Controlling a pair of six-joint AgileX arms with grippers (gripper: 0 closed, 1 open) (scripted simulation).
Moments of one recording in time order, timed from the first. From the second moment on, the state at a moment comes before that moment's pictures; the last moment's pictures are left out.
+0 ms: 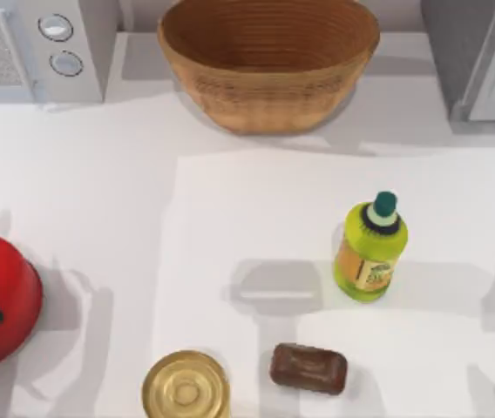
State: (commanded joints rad) left arm 0.00 0.00 0.00 0.00 0.00 0.00; right arm 0.00 0.00 0.00 0.00 0.00 0.00
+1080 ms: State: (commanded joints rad) left arm 0.00 0.00 0.00 0.00 0.00 0.00; right arm 0.12 0.89 1.14 -0.28 0.14 0.02
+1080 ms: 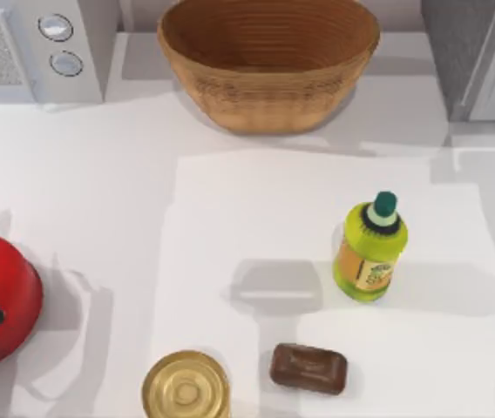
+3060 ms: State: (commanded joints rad) left arm 0.00 0.00 0.00 0.00 0.00 0.00; right arm 0.09 1.64 2.01 -0.36 0.13 0.02
